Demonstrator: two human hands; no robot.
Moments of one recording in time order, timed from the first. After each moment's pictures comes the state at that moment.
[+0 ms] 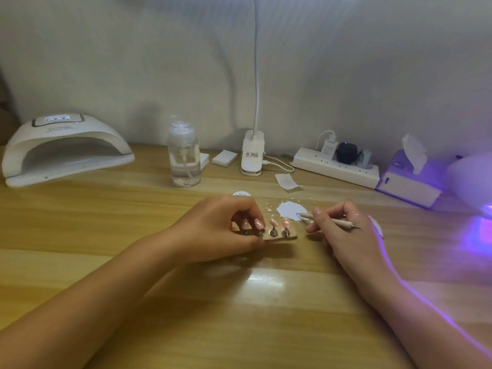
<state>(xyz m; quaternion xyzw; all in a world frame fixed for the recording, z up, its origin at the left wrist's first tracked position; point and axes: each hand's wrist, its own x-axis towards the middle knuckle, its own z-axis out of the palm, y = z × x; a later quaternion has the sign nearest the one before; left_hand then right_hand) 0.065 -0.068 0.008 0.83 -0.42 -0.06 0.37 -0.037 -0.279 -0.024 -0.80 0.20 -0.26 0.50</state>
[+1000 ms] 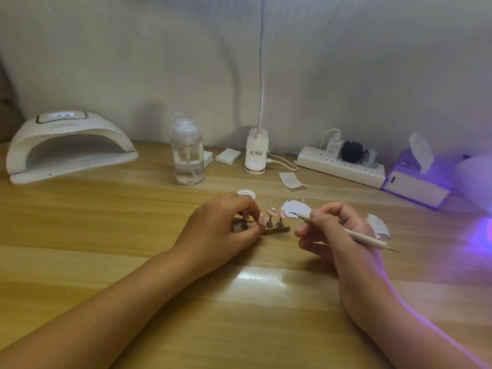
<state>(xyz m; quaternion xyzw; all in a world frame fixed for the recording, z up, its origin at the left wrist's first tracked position) 0.061 -0.073 -0.020 0.84 -0.39 0.12 0.35 -0.049 -0.237 -0.011 -0.64 0.12 -0.25 0.71</state>
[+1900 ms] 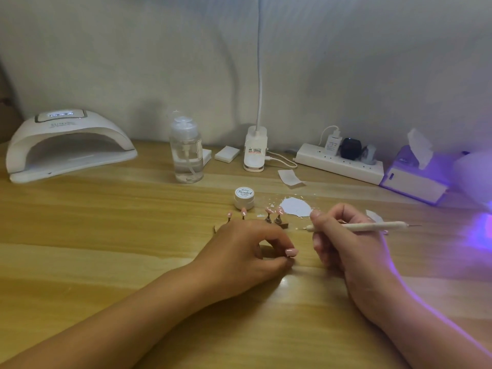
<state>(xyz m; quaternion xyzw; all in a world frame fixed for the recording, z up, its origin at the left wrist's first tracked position) 0.021 -0.084 -0.014 0.80 -0.45 0.00 0.39 -0.056 -0.246 -0.006 -0.66 0.13 -0.23 0.71</state>
